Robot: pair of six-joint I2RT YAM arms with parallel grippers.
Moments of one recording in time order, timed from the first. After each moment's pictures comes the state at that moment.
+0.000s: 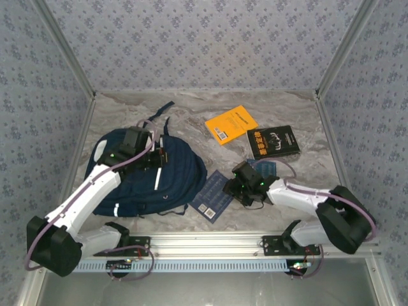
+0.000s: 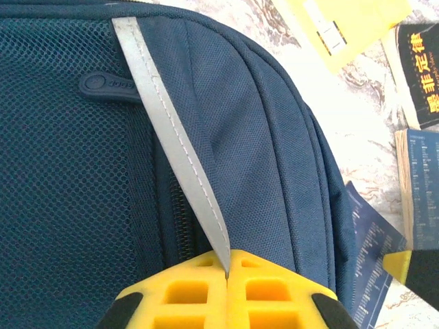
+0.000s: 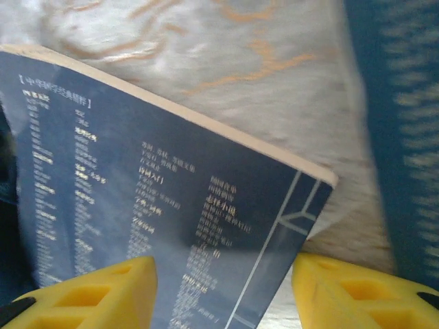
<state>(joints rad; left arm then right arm) -0.45 1.14 0.92 -0.65 0.15 -0.45 0.74 1.35 0.54 -0.28 -0.13 1.23</state>
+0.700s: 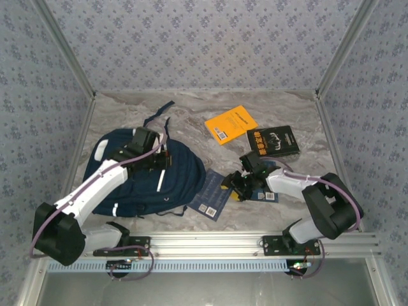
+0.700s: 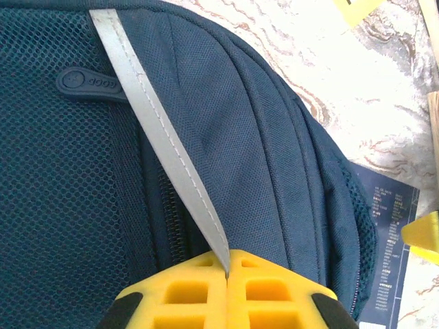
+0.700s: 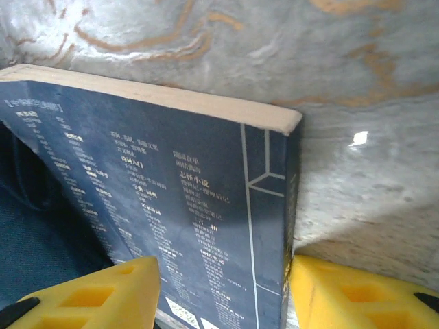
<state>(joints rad) -0.49 1.22 0.92 -0.64 0.13 -0.39 0.57 1.47 0.58 -0.15 -0.51 1.19</state>
